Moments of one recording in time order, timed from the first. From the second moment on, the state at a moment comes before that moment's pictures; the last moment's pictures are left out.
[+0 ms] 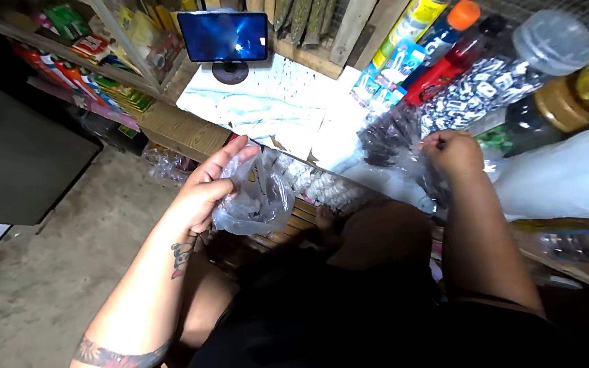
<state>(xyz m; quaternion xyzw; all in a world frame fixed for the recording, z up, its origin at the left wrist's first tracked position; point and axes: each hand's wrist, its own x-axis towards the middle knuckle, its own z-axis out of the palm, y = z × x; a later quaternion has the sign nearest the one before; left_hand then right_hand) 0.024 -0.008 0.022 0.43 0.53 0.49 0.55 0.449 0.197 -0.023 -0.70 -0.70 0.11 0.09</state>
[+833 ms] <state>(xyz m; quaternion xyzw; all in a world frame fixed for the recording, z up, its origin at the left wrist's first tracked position) 0.002 -0.006 -0.001 0.45 0.47 0.49 0.57 0.446 0.202 0.034 -0.63 -0.67 0.22 0.32</state>
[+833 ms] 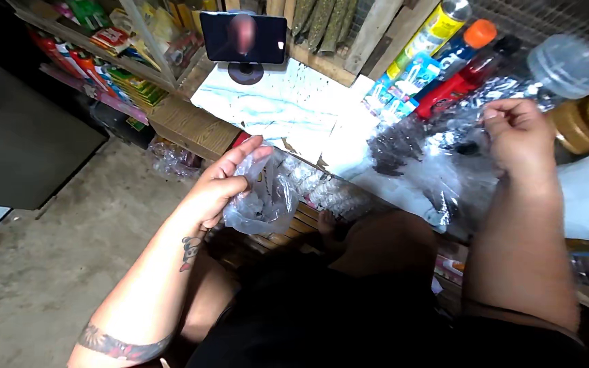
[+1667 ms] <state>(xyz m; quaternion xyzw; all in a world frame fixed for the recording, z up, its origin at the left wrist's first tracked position) 0.000 -0.005 0.002 0.48 0.46 0.48 0.58 0.263 0.121 0.026 -0.27 -0.85 0.45 0.09</state>
